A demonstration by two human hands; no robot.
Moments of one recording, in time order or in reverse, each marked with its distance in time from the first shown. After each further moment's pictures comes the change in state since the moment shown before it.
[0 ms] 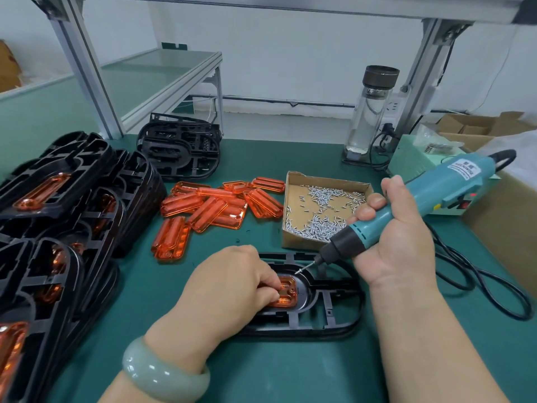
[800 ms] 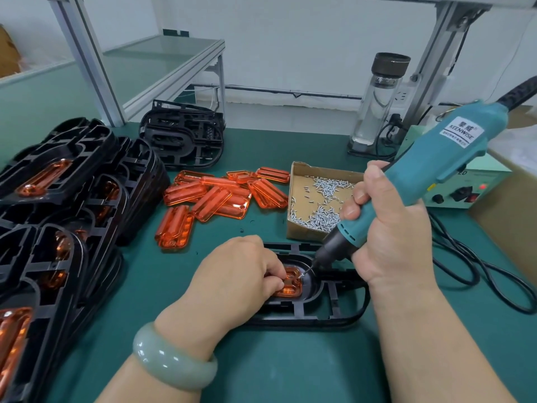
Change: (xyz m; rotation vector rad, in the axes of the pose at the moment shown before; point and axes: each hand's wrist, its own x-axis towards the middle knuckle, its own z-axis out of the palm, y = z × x) left_hand 0.002 -0.003 0.008 -0.011 0.013 -0.039; right_hand -0.017 0.006 0.008 -0.214 -0.280 -0.148
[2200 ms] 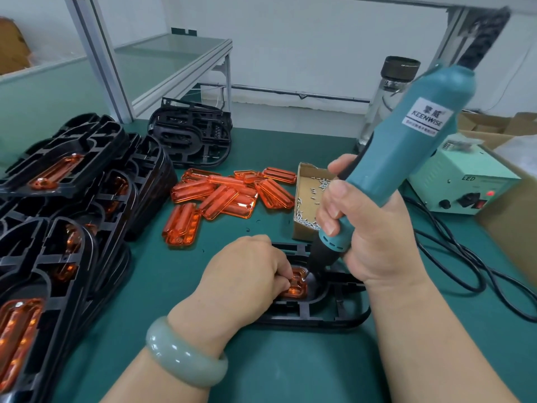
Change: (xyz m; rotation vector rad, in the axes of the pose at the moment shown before) left_hand 0.001 0.000 0.003 0.008 0.023 0.009; right_hand -0.006 0.000 0.015 -0.094 -0.447 0.012
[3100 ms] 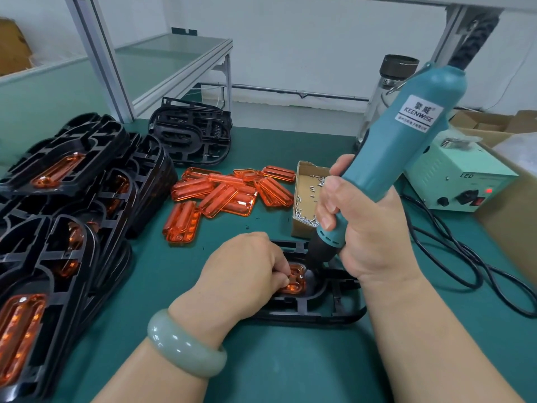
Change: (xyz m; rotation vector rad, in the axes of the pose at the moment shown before) left_hand 0.002 0.001 0.000 -0.033 -0.004 -0.028; right_hand 0.000 0.001 0.005 -0.021 0.087 -0.017
